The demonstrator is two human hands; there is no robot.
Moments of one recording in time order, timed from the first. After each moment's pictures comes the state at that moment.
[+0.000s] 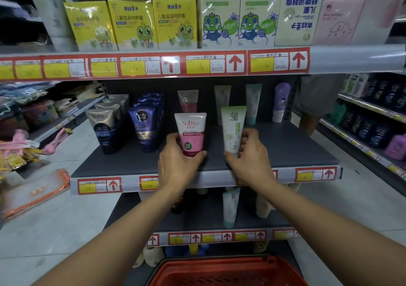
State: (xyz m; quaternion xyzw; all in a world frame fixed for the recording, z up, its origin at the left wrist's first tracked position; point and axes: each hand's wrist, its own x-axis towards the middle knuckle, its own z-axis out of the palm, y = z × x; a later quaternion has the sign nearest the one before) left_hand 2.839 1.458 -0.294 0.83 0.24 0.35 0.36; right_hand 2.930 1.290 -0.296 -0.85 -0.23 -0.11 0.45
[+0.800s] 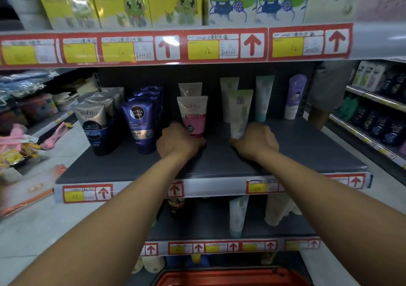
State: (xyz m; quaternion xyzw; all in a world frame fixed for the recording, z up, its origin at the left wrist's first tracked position) left_hand 2.918 1.499 -0.274 0.87 0.35 0.21 0.28; right_hand 3.007 1.328 -0.281 -0.95 -0.12 -0.05 0.29
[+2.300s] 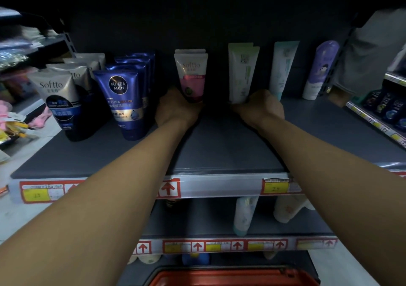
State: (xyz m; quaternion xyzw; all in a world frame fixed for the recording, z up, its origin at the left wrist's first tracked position) left_hand 3.000 1.551 -0.303 0.85 0.32 0.25 0.33; right_hand 3.093 1.366 -0.302 -0.93 -0.12 -0.05 0.35
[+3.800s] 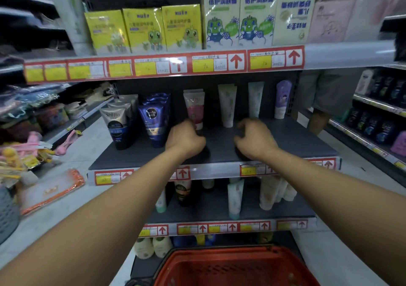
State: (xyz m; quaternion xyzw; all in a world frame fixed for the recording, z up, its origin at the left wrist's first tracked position) left_hand 2.865 1.480 -0.250 0.92 0.23 0.19 0.26; right_hand 2.958 1.288 -0.262 -0.92 -0.26 -0.11 0.28
